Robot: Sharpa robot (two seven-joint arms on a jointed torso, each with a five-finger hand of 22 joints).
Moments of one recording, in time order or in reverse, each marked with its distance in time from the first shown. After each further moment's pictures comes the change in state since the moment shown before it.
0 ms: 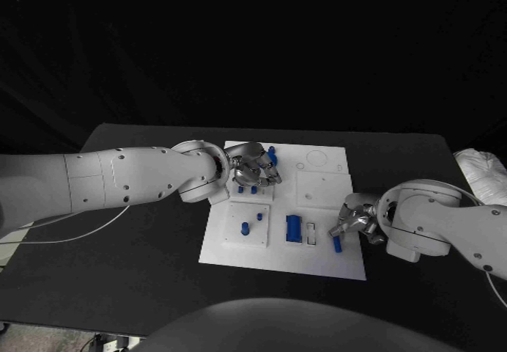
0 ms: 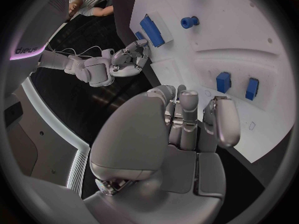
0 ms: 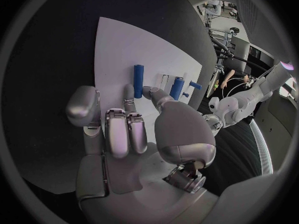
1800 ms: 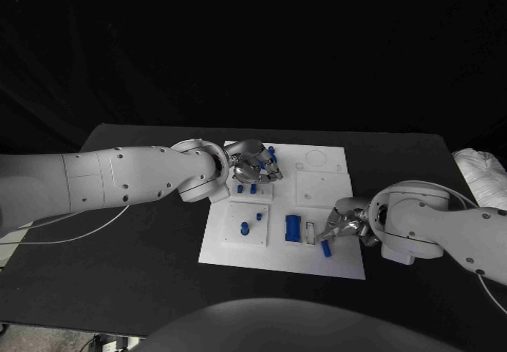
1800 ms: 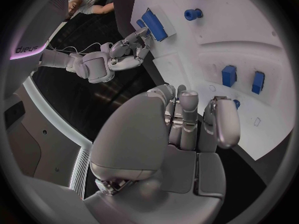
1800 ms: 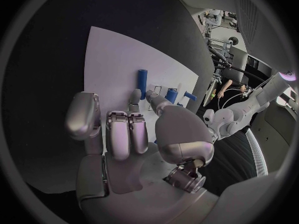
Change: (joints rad) left arm 0.003 0.002 0.000 -0.003 0.014 -0.028 0.032; left_hand 0.000 0.000 -0.003 -0.003 0.000 -0.004 -0.004 0.000 0.000 0.000 0.000 -0.007 -0.003 0.004 -0.003 0.000 0.003 0.000 0.004 -0.004 0.000 0.000; right arm -0.003 0.020 -0.003 0.030 -0.050 0.059 0.003; right_hand -0.107 0.041 -0.020 0.029 -0.447 -0.133 -0.065 0.035 0.504 0.000 -0.029 0.000 0.000 0.000 -0.018 0.070 0.000 -0.016 0.004 -0.011 0.148 0.001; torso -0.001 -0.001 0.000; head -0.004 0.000
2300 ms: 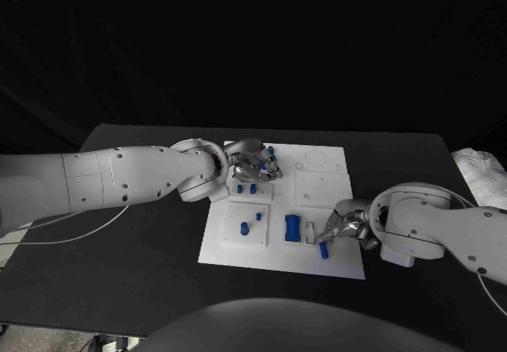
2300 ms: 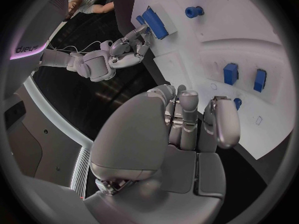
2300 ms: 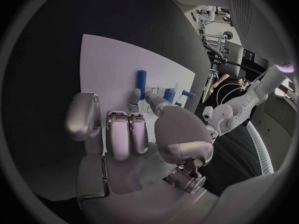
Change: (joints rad) left arm 0.001 0.000 0.000 -0.001 0.005 -0.008 0.011; left_hand 0.000 0.000 0.000 0.000 0.000 0.000 0.000 0.000 0.000 0.000 0.000 0.000 0.000 0.000 0.000 0.000 0.000 0.000 0.000 0.000 0.000 0.000; right arm -0.002 -0.003 -0.002 -0.003 0.064 -0.009 0.004; right_hand -0.019 -0.005 0.005 0.011 -0.010 0.008 0.008 0.000 0.005 0.000 0.000 0.000 0.000 0.000 0.000 0.000 0.000 0.000 0.000 0.000 0.014 0.000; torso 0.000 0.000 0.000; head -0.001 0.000
